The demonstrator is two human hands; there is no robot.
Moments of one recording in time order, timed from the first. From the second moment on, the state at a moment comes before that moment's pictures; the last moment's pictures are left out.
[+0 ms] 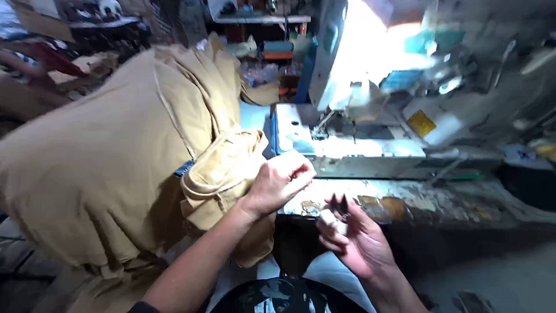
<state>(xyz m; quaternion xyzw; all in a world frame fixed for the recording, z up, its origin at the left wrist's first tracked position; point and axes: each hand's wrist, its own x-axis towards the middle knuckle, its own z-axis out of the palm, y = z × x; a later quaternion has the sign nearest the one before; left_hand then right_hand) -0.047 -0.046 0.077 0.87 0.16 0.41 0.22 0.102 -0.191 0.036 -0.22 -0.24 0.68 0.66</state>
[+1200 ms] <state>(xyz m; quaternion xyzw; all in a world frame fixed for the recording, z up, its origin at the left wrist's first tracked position) 0.020 -0.019 0.088 0.80 0.31 0.49 0.18 0.159 -0.107 0.009 -0.46 -0.50 -0.01 0.73</state>
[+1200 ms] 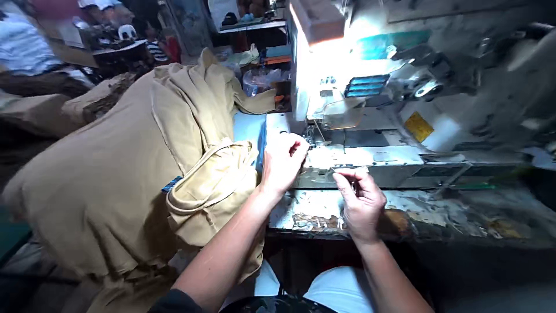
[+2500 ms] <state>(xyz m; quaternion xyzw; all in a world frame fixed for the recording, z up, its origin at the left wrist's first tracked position) 0.038 0.007 0.110 0.77 0.48 0.35 0.23 0.163 -0.100 -0.012 -0.46 -0.47 -0.06 0.75</state>
